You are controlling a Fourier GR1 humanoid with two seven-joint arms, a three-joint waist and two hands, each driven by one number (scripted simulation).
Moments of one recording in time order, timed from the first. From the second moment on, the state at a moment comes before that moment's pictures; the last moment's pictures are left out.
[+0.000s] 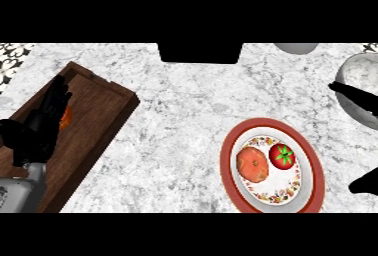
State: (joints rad) left arm -0.18 0.46 -0.11 -1.51 0.20 0.27 0.08; right arm -0.22 -0.93 0.15 -1.90 0.06 0.35 0.50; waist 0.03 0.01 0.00
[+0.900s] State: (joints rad) left arm -0.15 0.43 -0.04 -1.50 0.17 0.22 0.07; right arm -0.47 -0.69 0.37 -1.61 0.22 0.65 0.62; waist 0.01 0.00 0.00
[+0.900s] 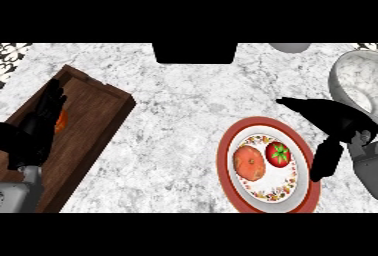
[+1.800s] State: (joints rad) left arm -0.12 0.37 0.04 -1.52 0.10 0.14 0.09; right arm -0.31 -0.52 0.36 -1.55 0.60 0.58 0.44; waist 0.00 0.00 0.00
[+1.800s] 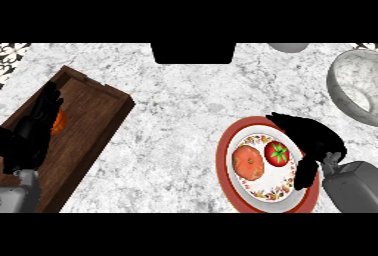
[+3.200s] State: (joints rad) left arm -0.14 0.28 0.09 -1.58 0.00 0.10 0.15; right arm -0.36 -0.35 0.27 -1.27 0.86 0.47 0.14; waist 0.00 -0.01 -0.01
